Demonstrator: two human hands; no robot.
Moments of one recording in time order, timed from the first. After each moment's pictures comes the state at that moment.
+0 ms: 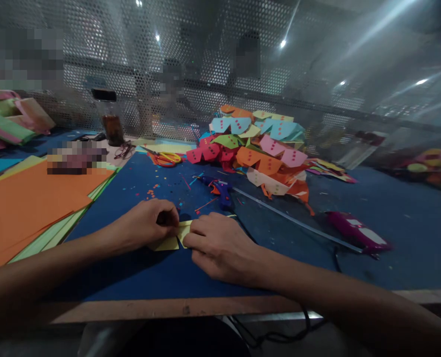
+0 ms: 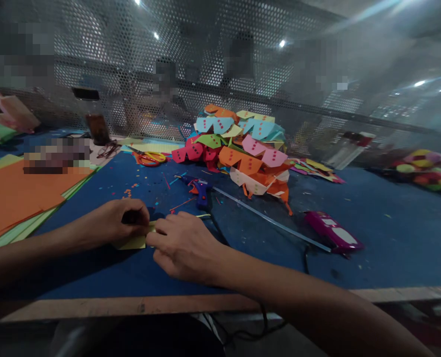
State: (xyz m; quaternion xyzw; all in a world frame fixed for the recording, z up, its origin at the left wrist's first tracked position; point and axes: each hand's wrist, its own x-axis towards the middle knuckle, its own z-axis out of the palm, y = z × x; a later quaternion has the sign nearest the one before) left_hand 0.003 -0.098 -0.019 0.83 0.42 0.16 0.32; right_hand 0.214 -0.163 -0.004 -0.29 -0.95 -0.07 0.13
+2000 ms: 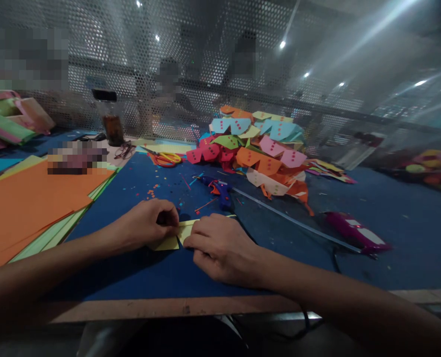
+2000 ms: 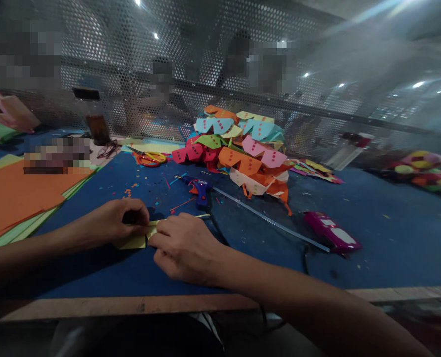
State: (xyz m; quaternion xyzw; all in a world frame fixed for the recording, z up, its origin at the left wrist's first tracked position) left_hand 0.004 -0.097 -0.018 0.83 0.42 0.16 0.32; right_hand 0.217 -0.164 -0.011 -0.28 -0.94 -0.06 0.20
